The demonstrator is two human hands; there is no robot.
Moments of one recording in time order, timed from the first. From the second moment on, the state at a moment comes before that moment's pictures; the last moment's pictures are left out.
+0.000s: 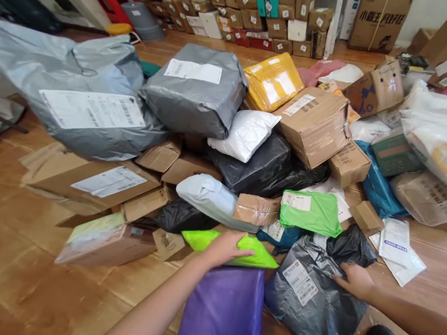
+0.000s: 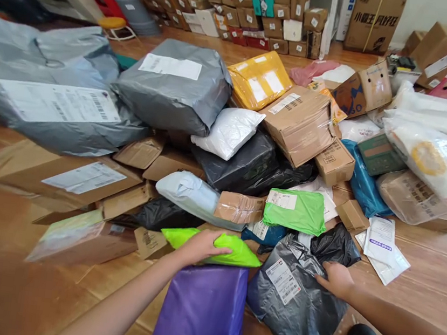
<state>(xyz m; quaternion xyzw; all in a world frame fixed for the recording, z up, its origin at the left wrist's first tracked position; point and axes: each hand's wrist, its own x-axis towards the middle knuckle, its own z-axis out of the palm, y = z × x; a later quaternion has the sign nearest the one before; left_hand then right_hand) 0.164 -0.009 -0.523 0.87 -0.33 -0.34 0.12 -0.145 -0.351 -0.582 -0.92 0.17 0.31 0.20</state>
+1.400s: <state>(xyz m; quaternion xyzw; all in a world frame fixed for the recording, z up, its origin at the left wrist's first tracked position) 0.283 -0.128 -0.438 0.99 -0.13 0.00 0.10 -0.164 -0.371 -0.650 -0.91 0.21 0.13 0.33</state>
